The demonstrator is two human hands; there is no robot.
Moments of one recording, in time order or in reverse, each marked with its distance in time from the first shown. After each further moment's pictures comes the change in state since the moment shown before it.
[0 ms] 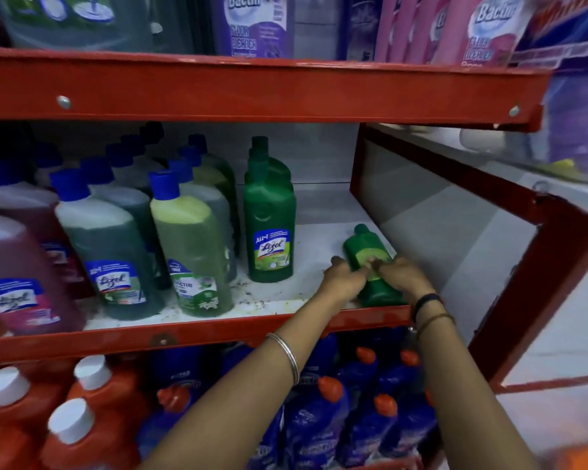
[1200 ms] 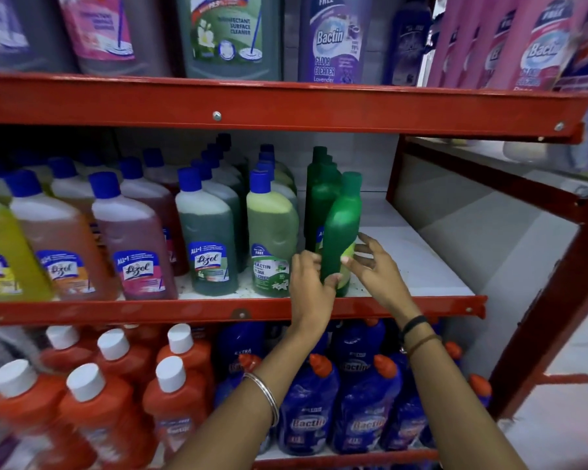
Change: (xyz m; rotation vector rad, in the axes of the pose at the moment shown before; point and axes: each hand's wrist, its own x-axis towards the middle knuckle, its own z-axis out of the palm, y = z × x) left_hand -0.116 -0.052 -0.105 0.175 0.639 0.487; right_hand -0.101 -0.056 0.088 0.410 -0.099 -0.569
